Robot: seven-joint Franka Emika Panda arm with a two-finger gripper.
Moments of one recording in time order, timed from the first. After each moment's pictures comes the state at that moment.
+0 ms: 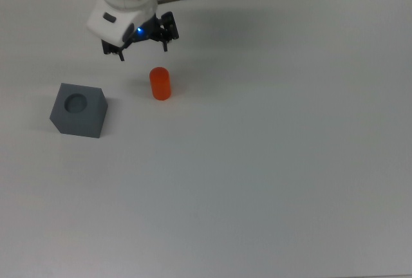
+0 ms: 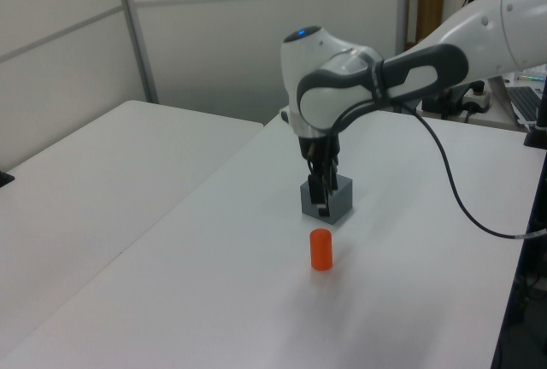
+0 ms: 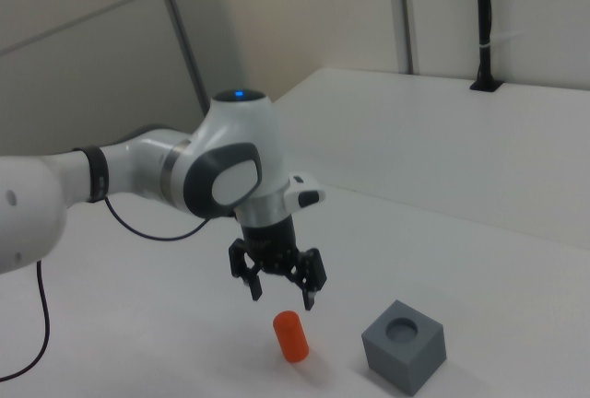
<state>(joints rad) -0.06 0.11 0.01 -1.89 -0.04 1.90 -0.31</state>
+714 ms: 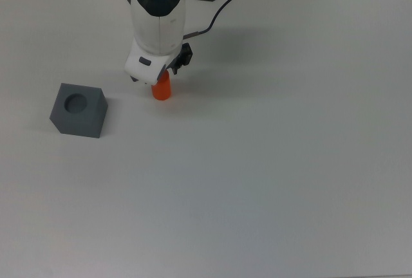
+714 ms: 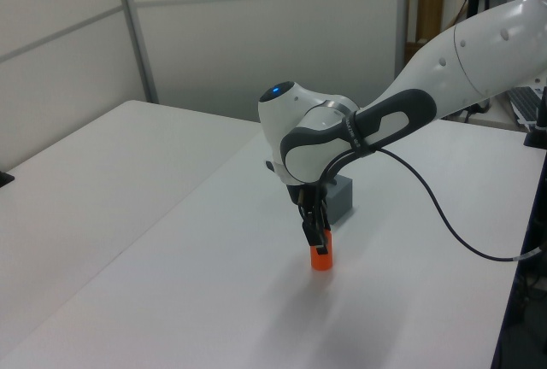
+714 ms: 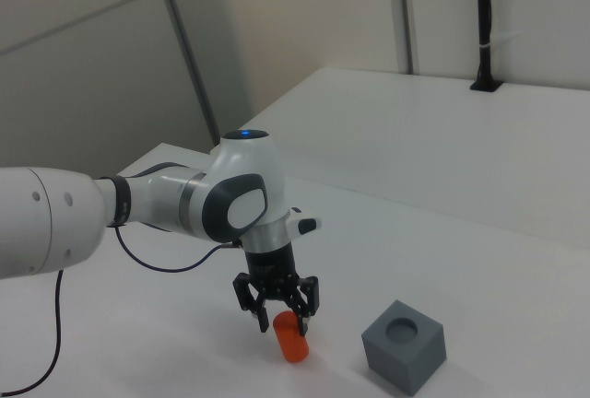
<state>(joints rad) 0.01 0.24 0.01 -1.90 -0.10 1.96 -0.31</state>
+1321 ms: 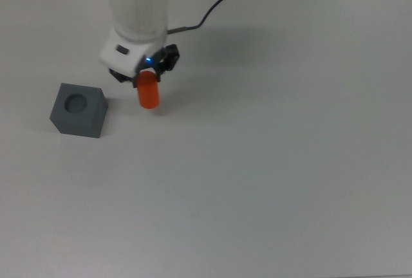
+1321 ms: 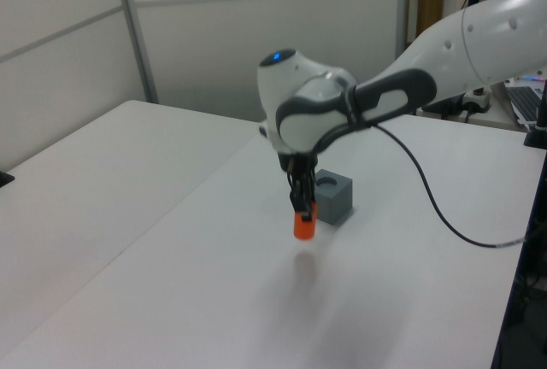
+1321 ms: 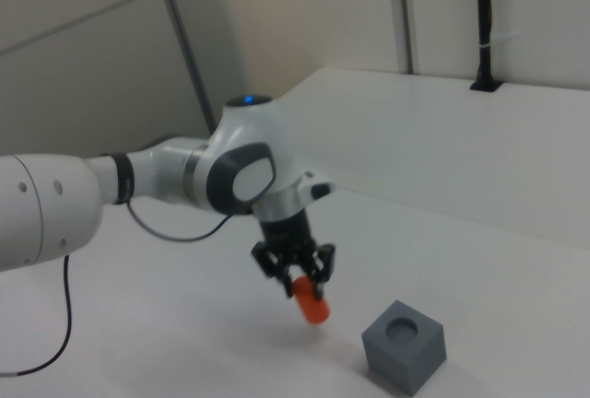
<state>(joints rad) -0.03 0.23 0.00 -1.77 -0.09 1.96 -0.31</state>
